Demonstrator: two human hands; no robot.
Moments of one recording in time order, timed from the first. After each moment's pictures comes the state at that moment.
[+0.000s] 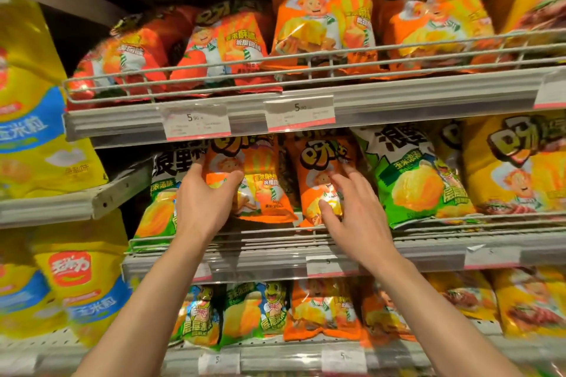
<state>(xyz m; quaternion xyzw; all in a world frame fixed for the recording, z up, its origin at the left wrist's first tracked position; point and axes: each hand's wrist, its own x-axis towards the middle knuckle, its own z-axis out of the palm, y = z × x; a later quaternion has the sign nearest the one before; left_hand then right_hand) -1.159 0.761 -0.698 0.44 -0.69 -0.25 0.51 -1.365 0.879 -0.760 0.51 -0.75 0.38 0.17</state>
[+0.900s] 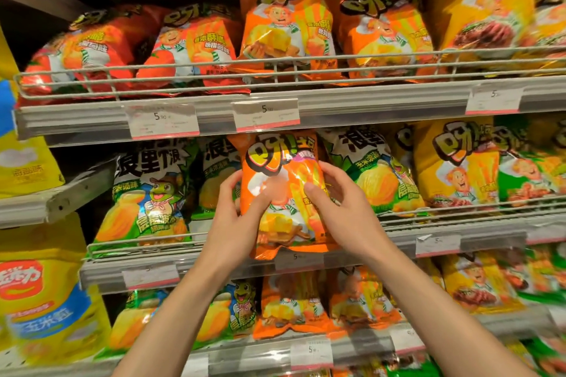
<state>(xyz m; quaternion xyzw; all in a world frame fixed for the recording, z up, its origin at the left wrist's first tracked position) -1.201 0.836 -0.729 0.25 -0.68 -0.51 0.46 -1.360 0.932 -0.731 0.48 -0.64 0.60 -0.07</state>
